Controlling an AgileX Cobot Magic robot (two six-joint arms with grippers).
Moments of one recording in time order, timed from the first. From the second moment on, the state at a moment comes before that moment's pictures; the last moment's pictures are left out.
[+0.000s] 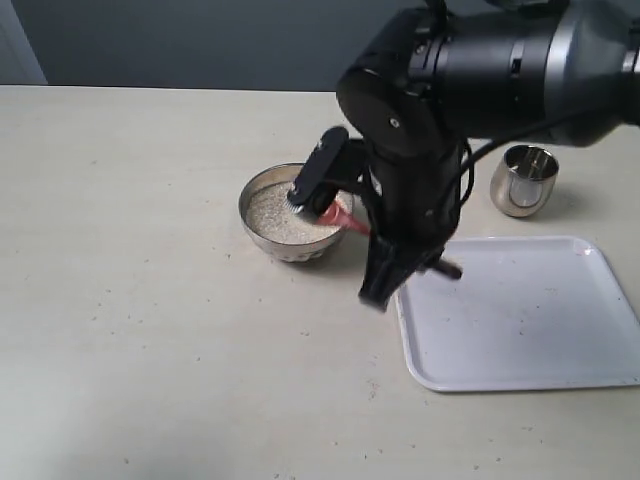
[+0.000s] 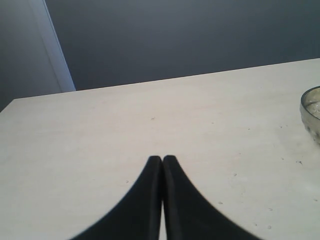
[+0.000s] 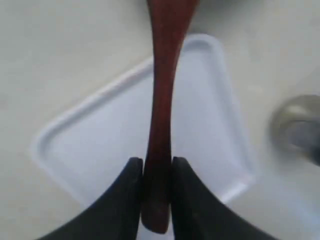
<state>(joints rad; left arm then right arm) -0.18 0.00 0.00 0.04 0.23 0.06 0.95 1.77 -1.30 -0.36 1.17 -0.12</state>
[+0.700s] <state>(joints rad) -0.18 0.00 0.00 0.04 0.23 0.06 0.95 2.18 -1.57 -1.08 1.22 -0.43</state>
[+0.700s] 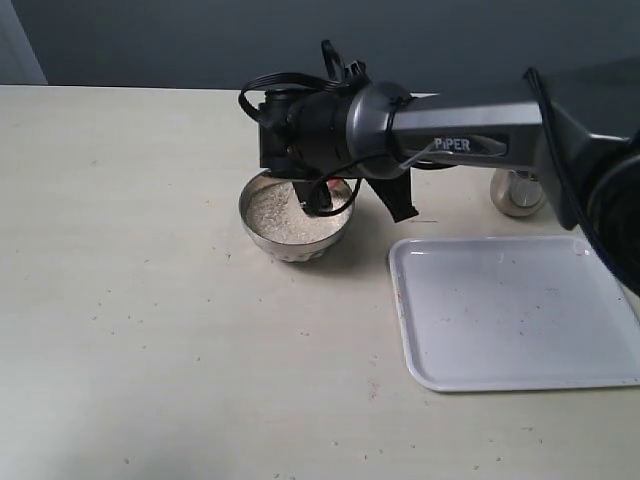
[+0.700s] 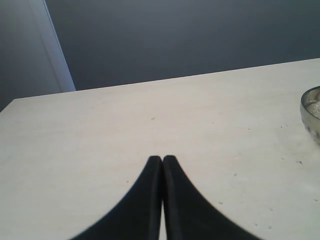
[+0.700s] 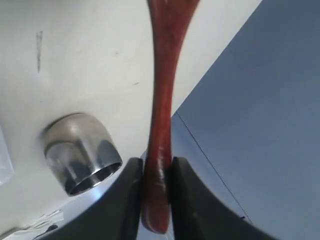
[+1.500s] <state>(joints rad) -0.18 0.00 0.00 0.04 0.23 0.06 0.97 2.24 -1.58 -1.05 1.21 -0.56</state>
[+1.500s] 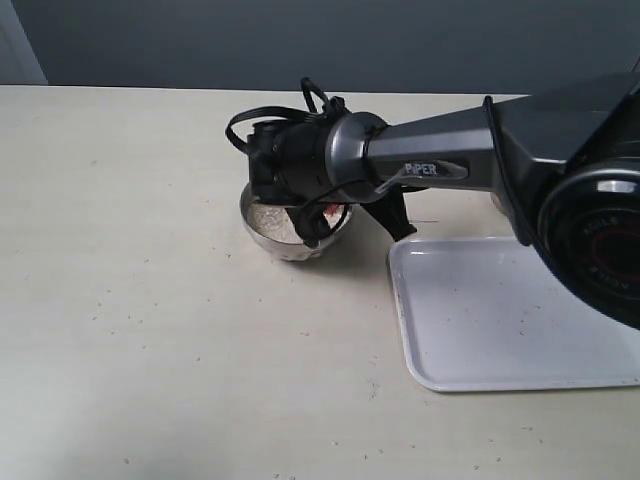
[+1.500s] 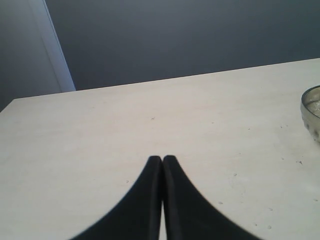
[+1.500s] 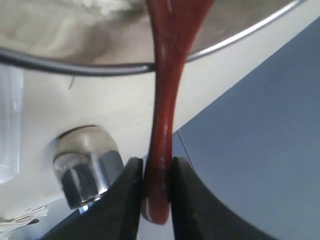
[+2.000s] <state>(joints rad) -0.18 0.00 0.00 0.04 0.23 0.06 0.97 2.24 -1.72 -0.76 1.22 -0.72</state>
